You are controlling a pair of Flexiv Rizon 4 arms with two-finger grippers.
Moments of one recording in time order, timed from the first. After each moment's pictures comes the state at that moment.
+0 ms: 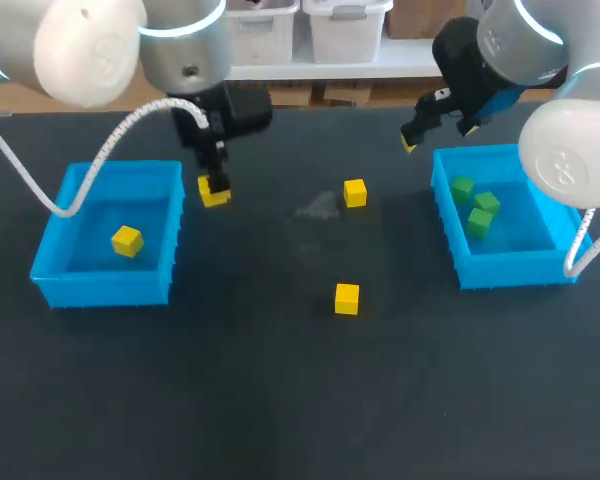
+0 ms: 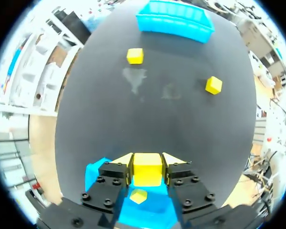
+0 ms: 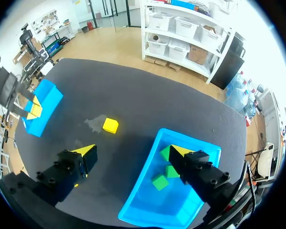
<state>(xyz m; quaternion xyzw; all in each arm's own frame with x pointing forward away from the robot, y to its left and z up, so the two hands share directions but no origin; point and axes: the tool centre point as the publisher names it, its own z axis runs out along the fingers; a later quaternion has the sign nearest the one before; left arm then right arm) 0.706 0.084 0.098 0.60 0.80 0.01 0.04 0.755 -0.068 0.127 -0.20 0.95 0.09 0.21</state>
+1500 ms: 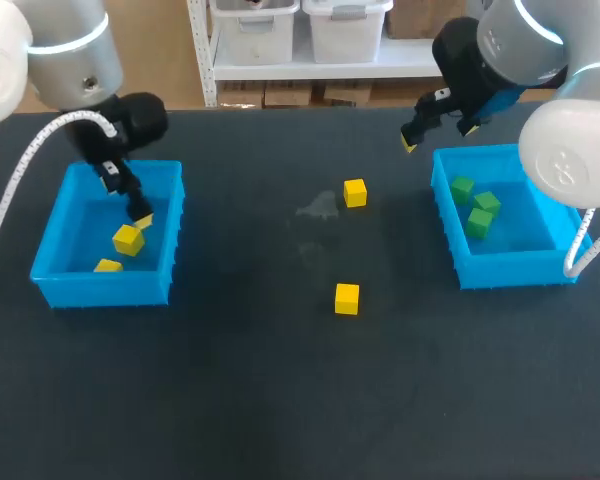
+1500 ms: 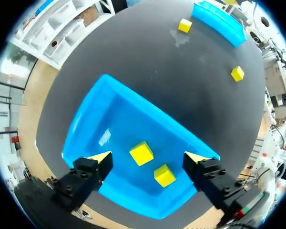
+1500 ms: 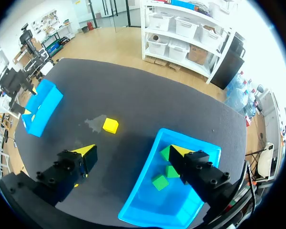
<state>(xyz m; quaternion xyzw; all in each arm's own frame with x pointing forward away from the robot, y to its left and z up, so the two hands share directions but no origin) 0.696 0.202 0.075 0.46 0.89 -0.01 0.01 0.755 -0.068 0.127 -0.20 0.95 0.09 0.21</state>
